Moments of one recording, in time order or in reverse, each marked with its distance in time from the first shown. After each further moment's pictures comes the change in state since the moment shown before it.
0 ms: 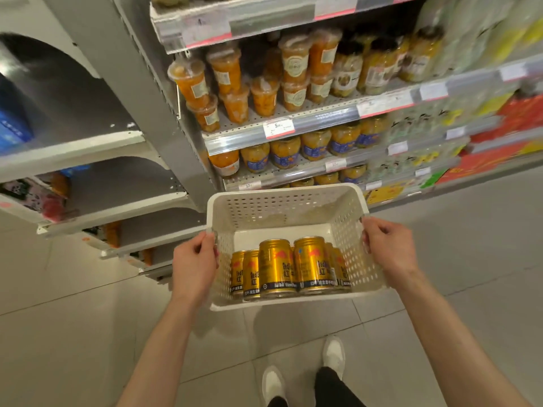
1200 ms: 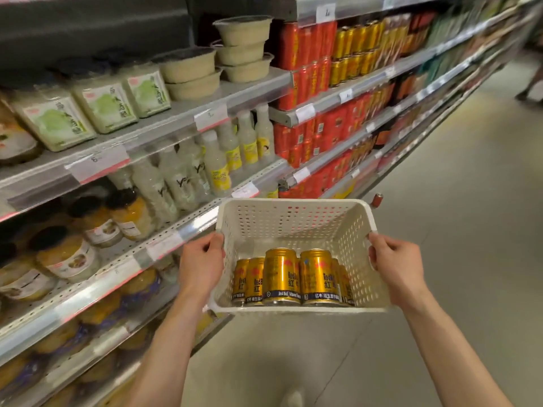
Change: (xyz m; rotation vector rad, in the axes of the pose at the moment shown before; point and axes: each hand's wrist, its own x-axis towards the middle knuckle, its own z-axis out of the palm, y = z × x) left_hand -0.042 0.402 0.601 0.029 -0.420 0.327; right_hand 0.335 0.045 -0.542 0.176 0.595 0.132
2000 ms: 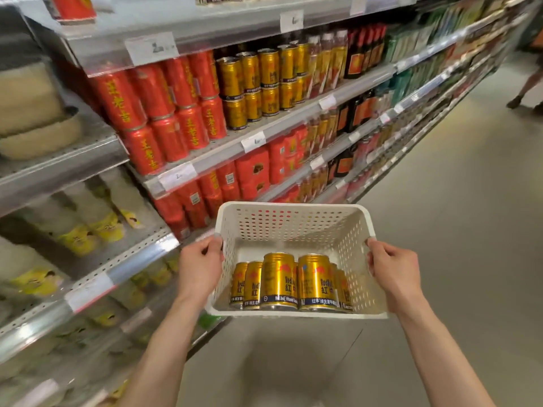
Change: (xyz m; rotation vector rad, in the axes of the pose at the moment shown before) left_hand 0.133 0.193 0.392 -0.003 0.006 0.030; right_hand 0.419 -0.006 -0.156 0.001 0.025 0.011
